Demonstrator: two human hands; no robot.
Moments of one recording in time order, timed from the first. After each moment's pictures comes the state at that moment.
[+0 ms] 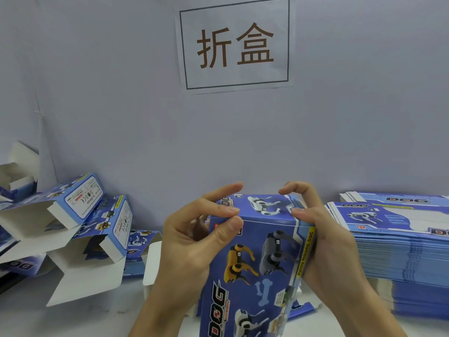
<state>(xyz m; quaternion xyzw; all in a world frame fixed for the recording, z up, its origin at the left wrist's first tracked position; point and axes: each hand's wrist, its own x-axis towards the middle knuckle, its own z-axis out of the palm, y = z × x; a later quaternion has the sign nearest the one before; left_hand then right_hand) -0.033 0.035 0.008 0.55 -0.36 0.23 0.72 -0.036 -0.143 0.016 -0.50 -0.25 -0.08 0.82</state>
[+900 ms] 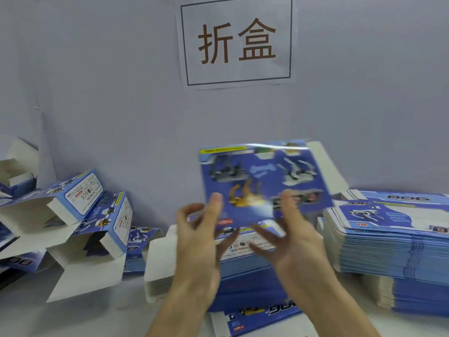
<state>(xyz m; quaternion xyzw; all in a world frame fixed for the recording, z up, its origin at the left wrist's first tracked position) -0.004 0.019 -0.007 0.47 -0.05 0.17 0.87 -0.013 -0.112 -0.005 -0.49 -0.05 -0.07 0.87</state>
